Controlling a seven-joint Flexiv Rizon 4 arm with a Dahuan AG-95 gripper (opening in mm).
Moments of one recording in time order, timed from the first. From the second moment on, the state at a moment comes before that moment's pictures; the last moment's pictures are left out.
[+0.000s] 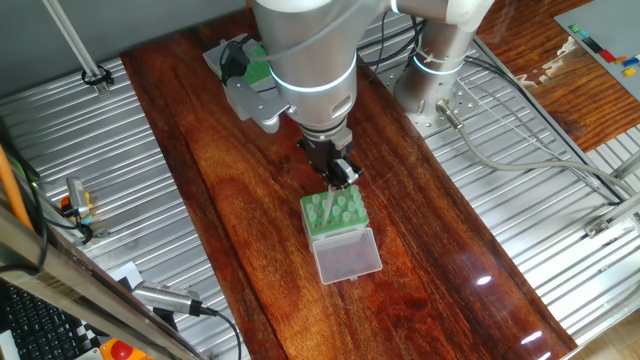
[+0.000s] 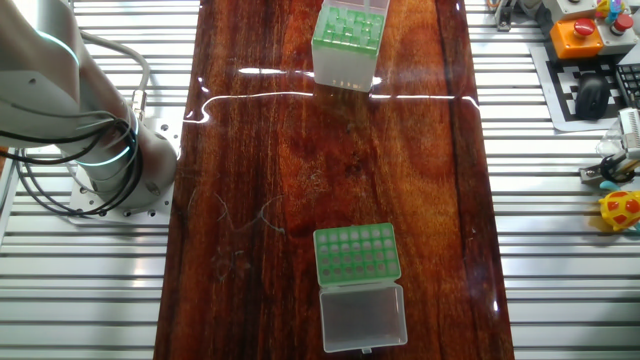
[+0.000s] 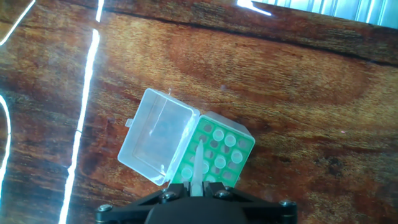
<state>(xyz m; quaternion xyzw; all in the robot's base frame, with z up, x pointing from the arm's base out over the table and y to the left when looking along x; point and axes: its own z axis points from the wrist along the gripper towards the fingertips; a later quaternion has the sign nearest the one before) 0.430 0.243 0.281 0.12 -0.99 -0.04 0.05</state>
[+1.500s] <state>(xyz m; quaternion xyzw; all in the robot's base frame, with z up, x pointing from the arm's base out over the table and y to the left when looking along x) 0.415 0.236 0.319 0.18 -0.98 -0.02 0.05</state>
